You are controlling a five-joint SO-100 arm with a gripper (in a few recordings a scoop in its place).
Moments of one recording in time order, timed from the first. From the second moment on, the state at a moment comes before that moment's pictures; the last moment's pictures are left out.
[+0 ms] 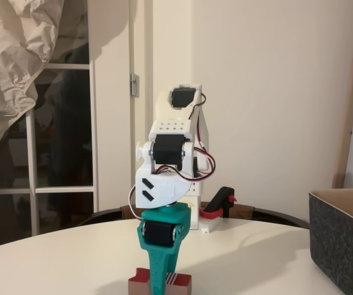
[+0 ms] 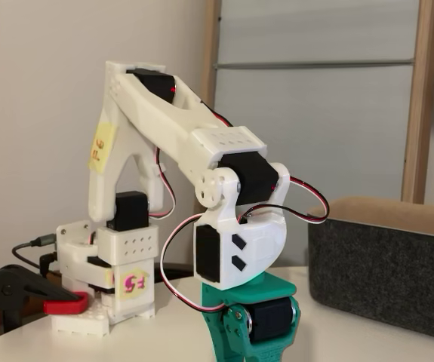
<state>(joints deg) 17.8 78.9 108.6 62.7 79.8</state>
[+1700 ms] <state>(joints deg) 17.8 108.9 109.1 56.2 76.8</state>
